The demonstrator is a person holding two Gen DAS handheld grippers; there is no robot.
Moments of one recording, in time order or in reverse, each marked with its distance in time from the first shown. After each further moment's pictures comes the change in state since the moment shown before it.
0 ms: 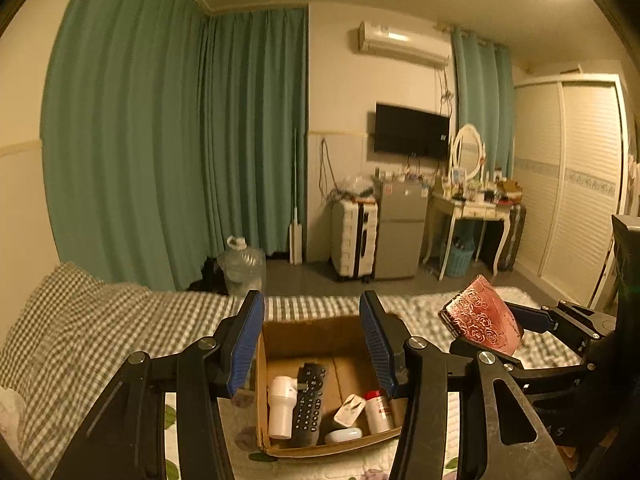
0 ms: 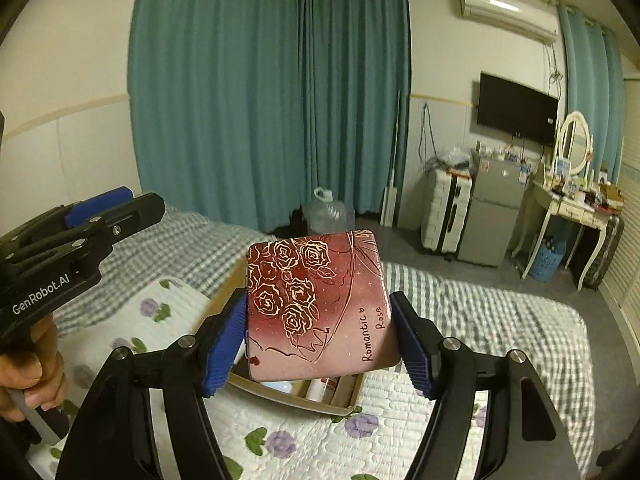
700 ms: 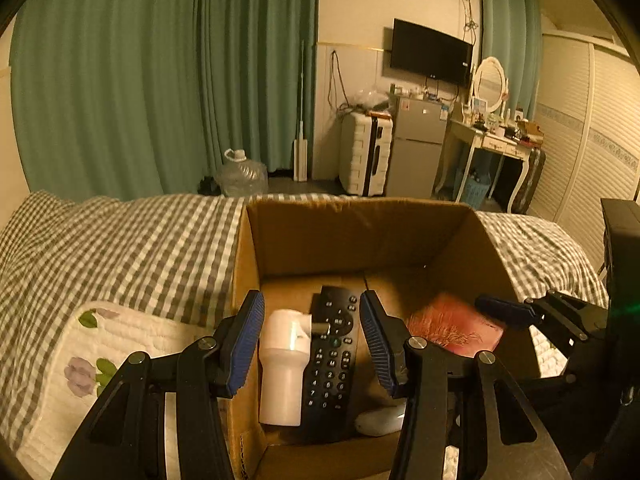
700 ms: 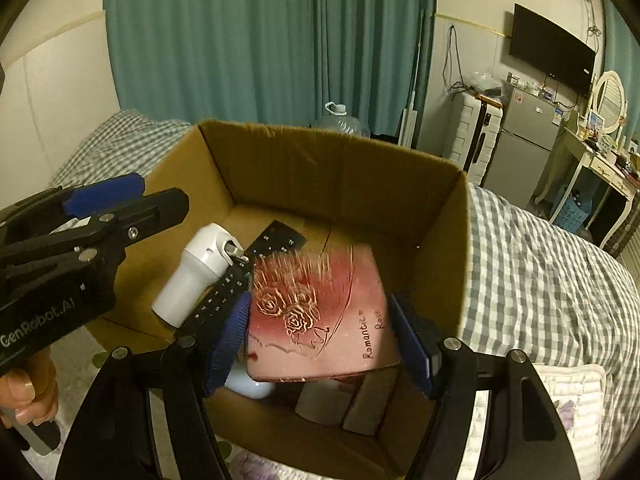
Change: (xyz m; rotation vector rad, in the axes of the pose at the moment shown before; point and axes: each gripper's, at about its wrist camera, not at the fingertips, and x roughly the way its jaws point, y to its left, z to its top) left arm 0.132 0.014 -0.088 -0.029 0.287 0.014; right arm 0.181 -0.004 -0.078 -0.031 0.267 0.034
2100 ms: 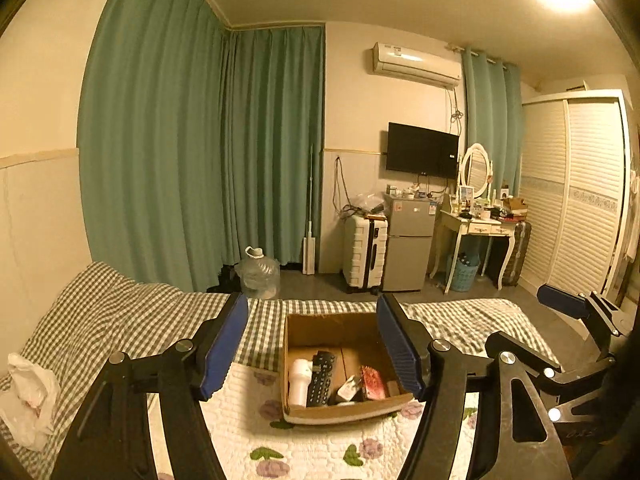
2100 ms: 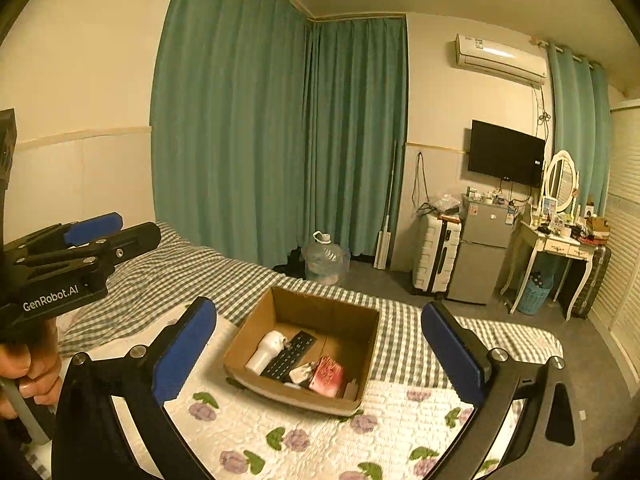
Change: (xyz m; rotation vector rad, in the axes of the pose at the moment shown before) left arm -0.269 -0.013 0.018 -0.011 -0.349 0.036; right arm -0.299 0.053 -0.007 -0.007 -0.448 -0.070
